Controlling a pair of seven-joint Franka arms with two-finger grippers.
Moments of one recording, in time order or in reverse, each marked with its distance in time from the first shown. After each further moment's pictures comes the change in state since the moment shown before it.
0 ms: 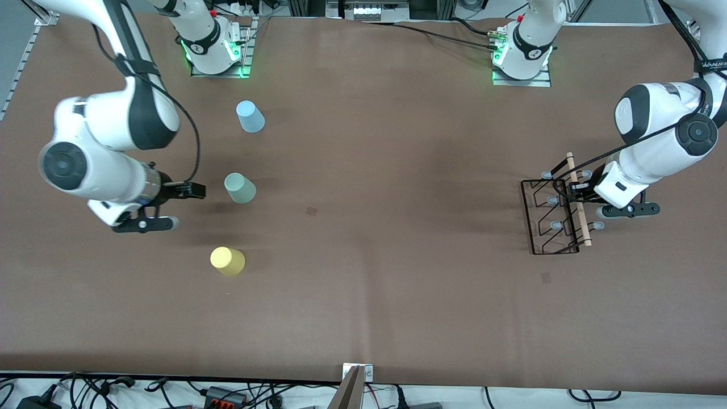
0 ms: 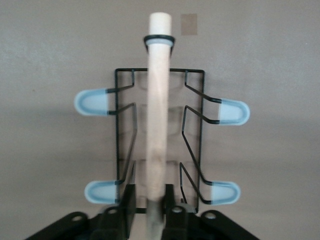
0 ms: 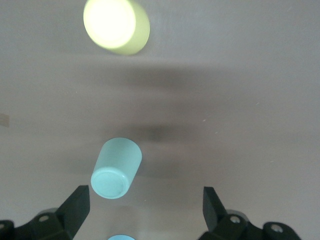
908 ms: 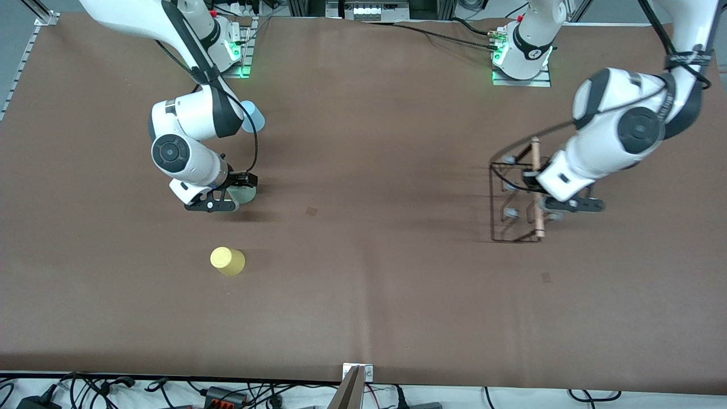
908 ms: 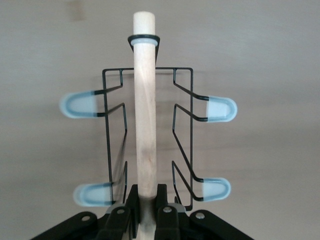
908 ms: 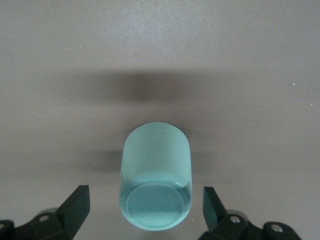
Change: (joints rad) left arm -0.011 -0.001 -0.320 0.170 -0.002 -0.282 -0.189; right arm 0.116 0.000 0.021 -0.330 0.004 0.358 0.182
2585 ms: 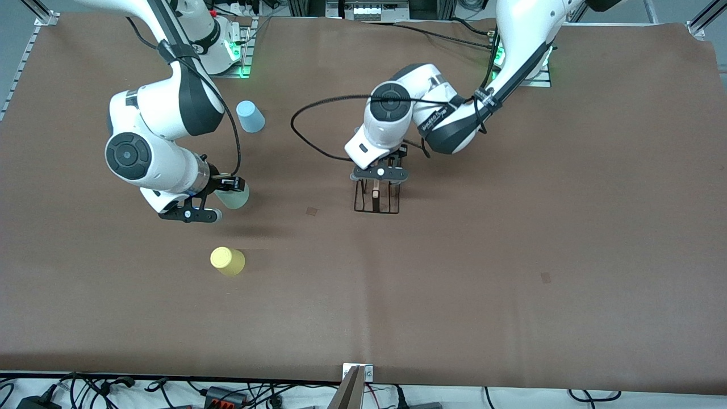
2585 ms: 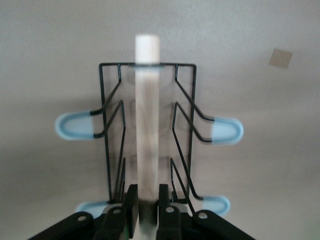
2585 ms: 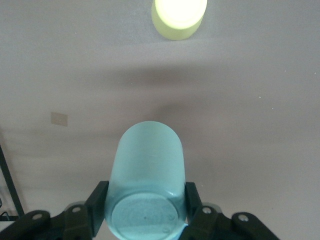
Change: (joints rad) left arm -0.488 0.466 -0.126 0.378 0.185 0.037 -0.648; right arm -0.002 -0.004 -0.003 0.386 0.054 -0.409 0.042
